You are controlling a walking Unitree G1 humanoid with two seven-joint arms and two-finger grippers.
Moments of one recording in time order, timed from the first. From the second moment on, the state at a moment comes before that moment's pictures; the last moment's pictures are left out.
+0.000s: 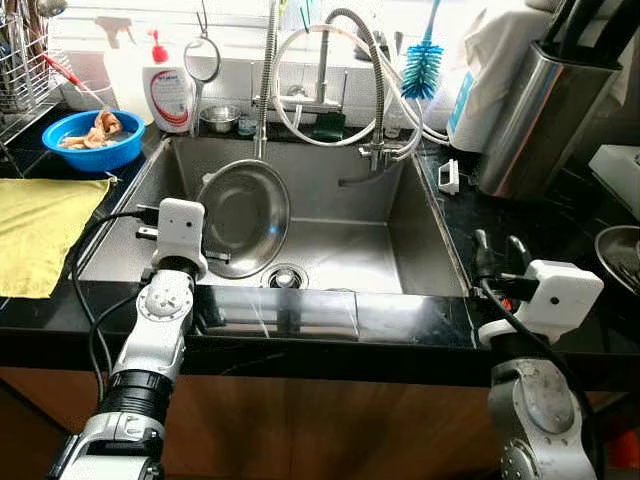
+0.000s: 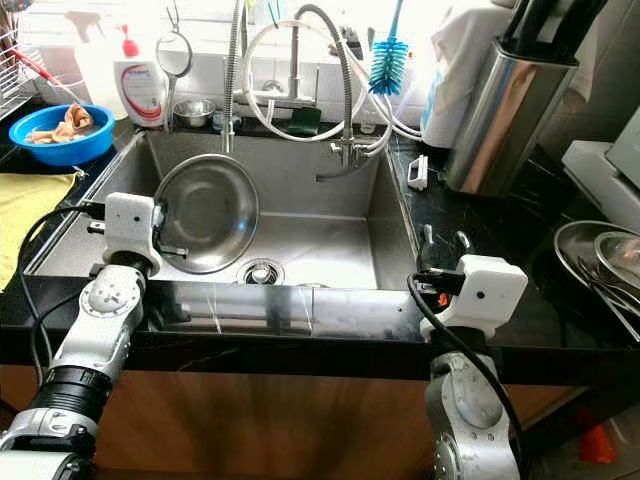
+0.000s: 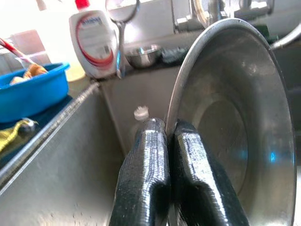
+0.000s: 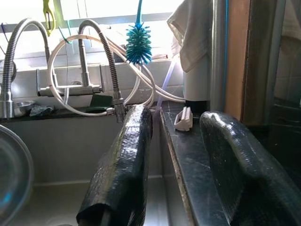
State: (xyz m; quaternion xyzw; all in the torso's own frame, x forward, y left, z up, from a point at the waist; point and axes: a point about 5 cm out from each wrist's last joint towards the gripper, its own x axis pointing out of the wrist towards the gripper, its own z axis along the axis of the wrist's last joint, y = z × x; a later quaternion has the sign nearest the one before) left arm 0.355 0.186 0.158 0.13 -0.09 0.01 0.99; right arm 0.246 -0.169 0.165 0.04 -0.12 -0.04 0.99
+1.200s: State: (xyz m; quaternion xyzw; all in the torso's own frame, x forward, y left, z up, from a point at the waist) left arm 0.369 0.174 0.152 0.10 -0.03 -0.05 0.99; right arm 0.247 -0.161 0.160 0.05 -0.10 -0.04 0.99
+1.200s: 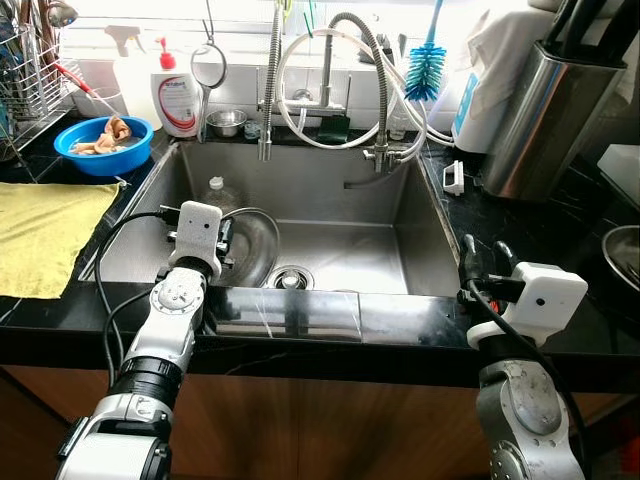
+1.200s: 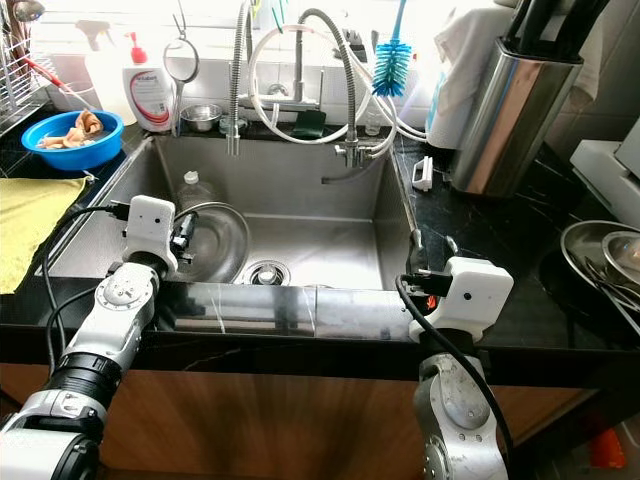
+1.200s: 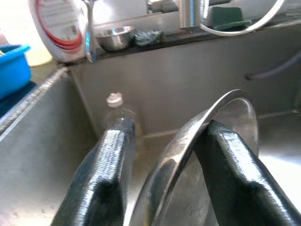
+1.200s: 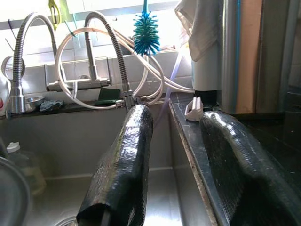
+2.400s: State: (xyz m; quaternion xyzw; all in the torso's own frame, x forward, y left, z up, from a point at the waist) left arm 0.376 0.165 0.148 -0.15 0.08 -0.11 0.98; right arm 0.252 -0.153 0.153 0.09 -0.06 0.00 0.99
